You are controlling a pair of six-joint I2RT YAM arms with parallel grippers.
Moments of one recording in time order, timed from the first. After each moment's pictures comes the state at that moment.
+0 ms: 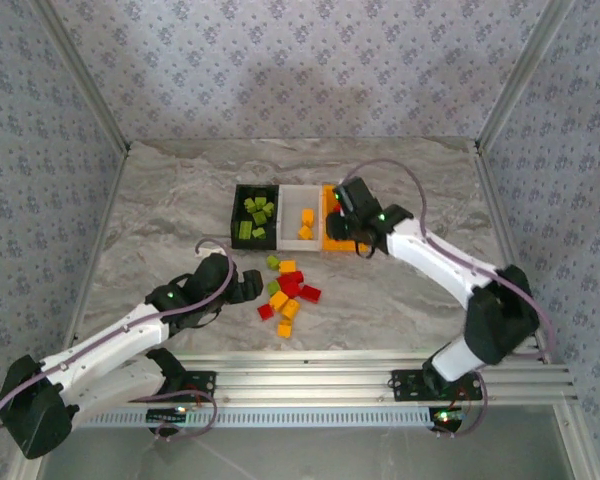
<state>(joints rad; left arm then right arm) -0.77 0.91 0.55 -0.50 -0.23 -0.79 0.60 1.57 1.23 -0.56 0.13 0.44</state>
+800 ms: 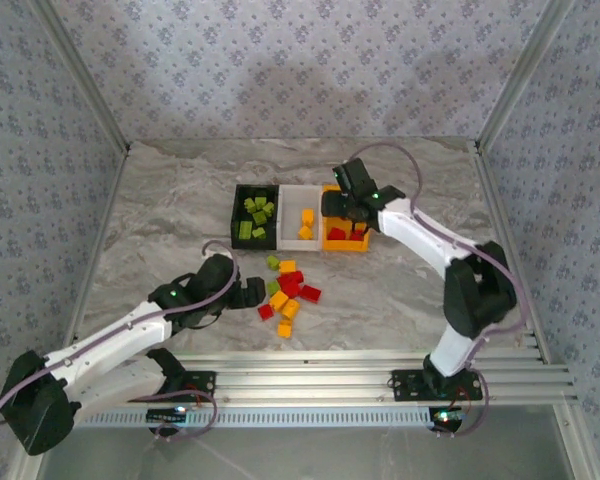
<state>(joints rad) -0.77 0.97 0.55 -0.53 -0.13 -0.73 0.57 1.61 1.28 -0.51 0.17 0.47</state>
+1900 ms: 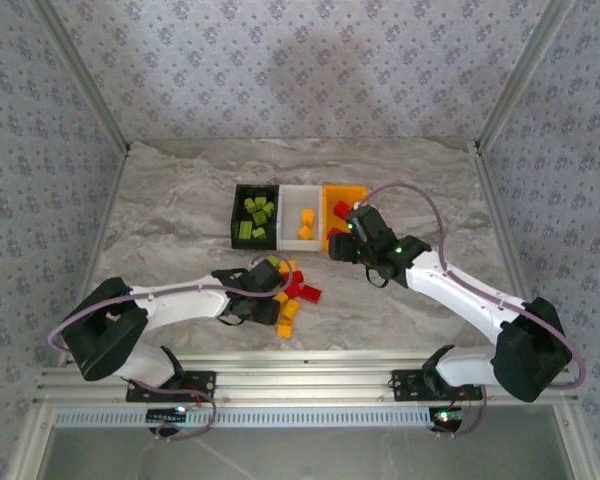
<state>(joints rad) -0.92 1.45 0.70 -0.55 -0.13 -0.59 0.67 1.28 0.92 -0.48 0.19 0.55</state>
